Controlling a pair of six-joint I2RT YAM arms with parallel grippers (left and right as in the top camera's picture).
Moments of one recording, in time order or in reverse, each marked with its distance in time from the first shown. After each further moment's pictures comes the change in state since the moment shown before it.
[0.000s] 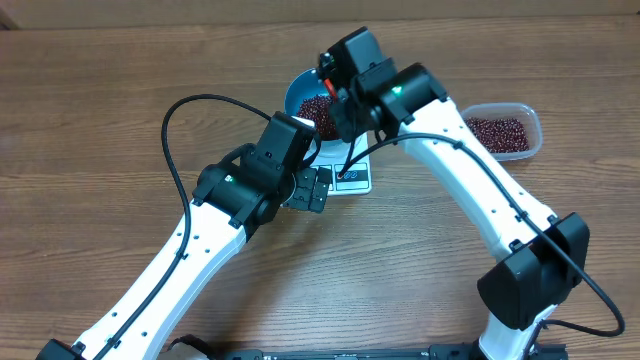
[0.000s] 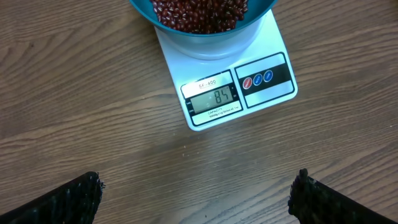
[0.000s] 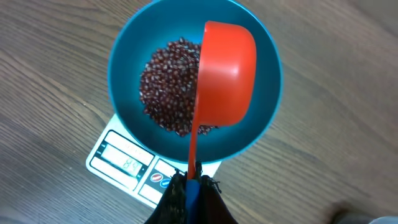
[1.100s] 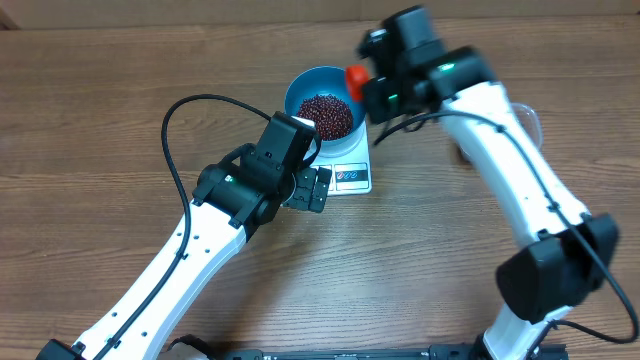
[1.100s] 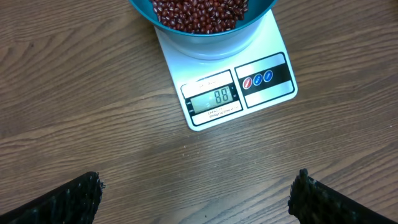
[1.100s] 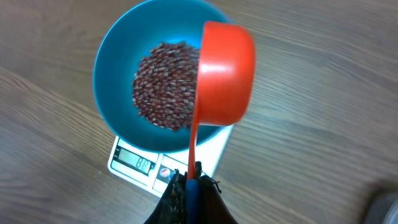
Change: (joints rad) left arm 0.000 0.000 0.000 0.000 0.000 0.000; right arm -0.212 -0.032 0.000 -0.033 -0.276 0.087
